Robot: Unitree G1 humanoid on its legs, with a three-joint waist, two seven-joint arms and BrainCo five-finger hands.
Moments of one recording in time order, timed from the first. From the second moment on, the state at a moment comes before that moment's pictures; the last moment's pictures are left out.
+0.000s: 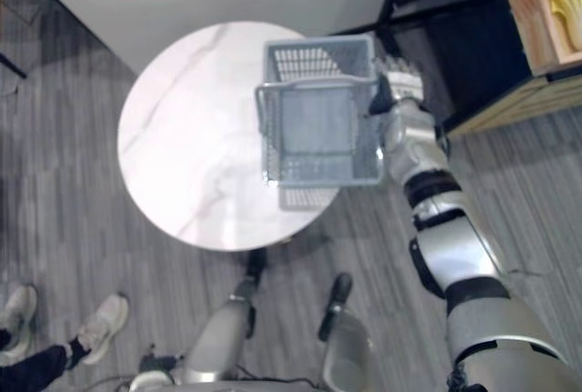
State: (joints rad) left arm 0.07 0.09 0.00 1.07 -0.04 -0.02 0.43; right arm -1.09 -0.53 0.36 0.99 -0.67 0.09 -0.28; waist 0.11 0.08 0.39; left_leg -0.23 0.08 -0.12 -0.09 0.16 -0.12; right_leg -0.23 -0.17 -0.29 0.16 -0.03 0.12
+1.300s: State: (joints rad) left arm -0.01 0.10 -0.06 1.05 -0.08 -0.04 0.47; right arm -1.27 -0.51 0.27 1.17 -0.72 0.12 -0.32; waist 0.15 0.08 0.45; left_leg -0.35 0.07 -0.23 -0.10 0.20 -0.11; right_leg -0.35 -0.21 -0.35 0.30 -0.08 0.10
